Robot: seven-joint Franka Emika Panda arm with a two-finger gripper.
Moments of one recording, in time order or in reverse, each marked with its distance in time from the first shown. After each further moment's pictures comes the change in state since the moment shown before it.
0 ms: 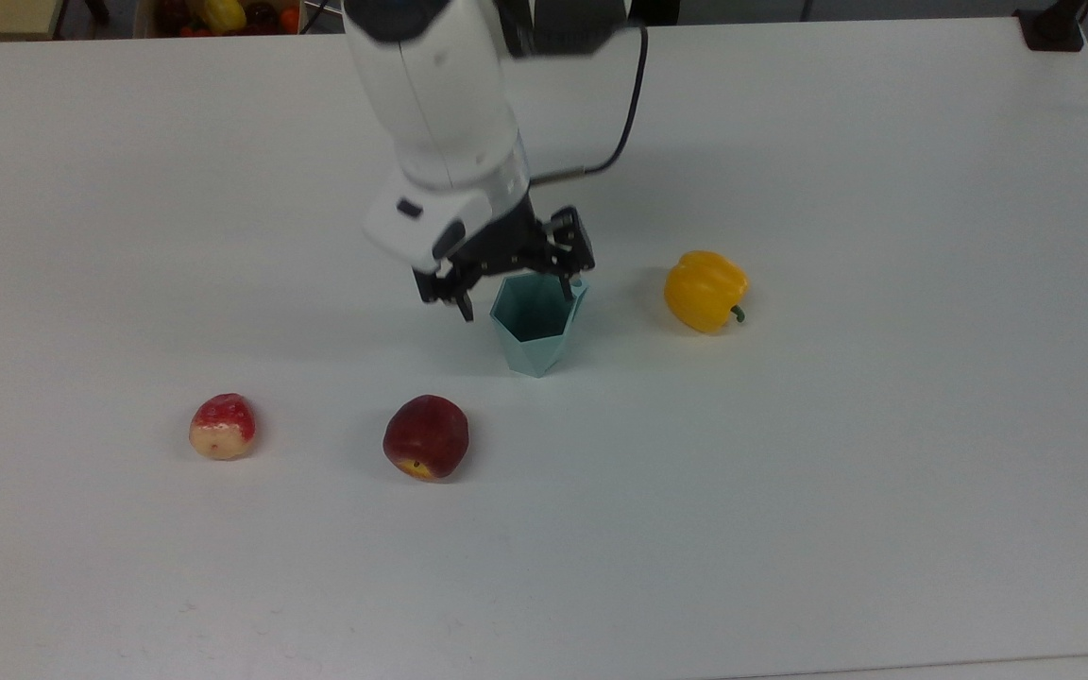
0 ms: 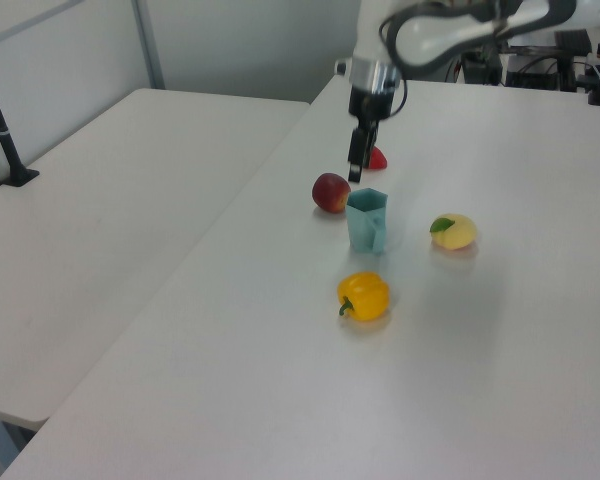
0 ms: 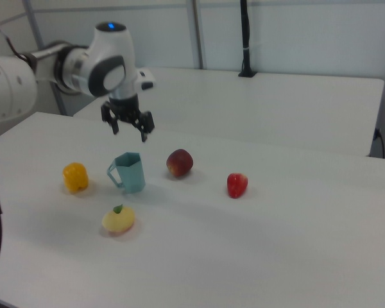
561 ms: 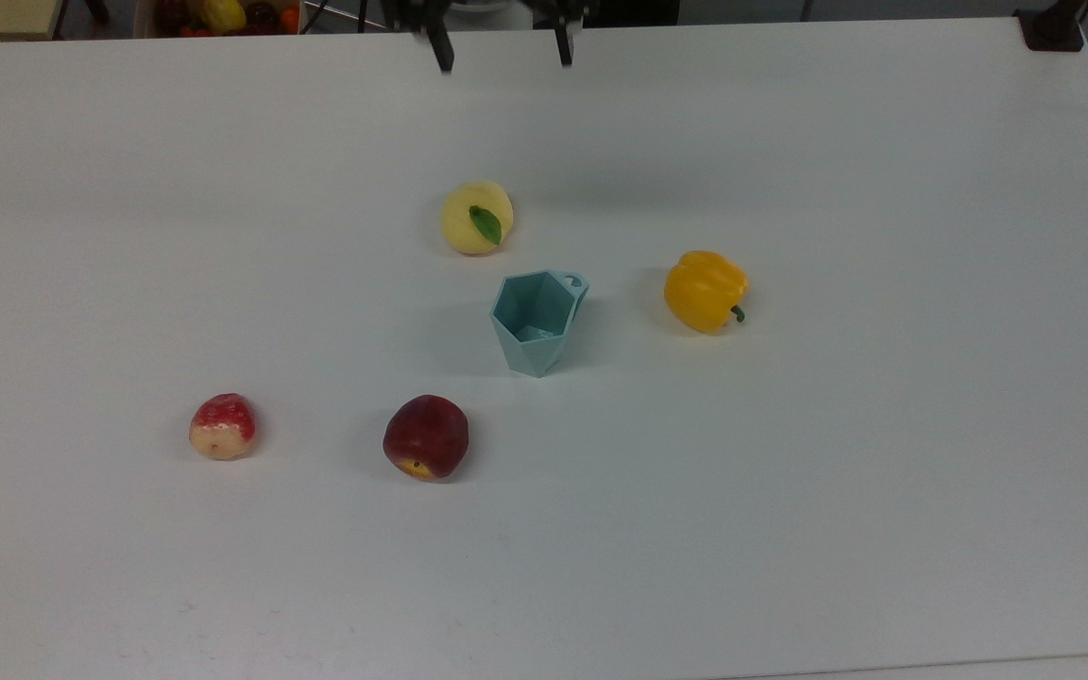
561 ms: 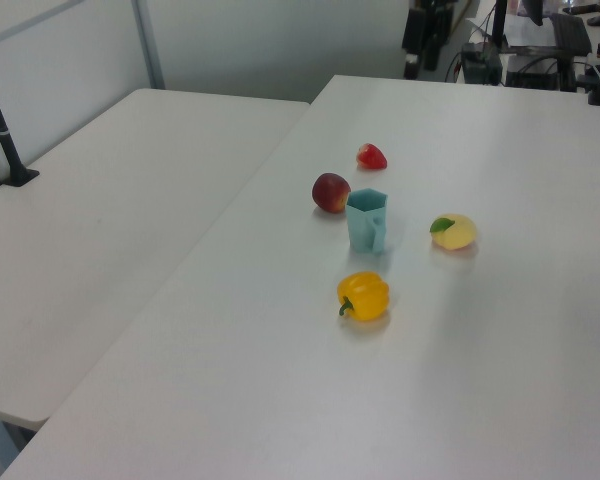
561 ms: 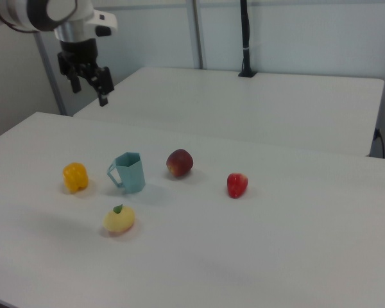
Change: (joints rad) arm -0.019 -0.330 -0.001 -0.002 0.001 -0.360 0.310
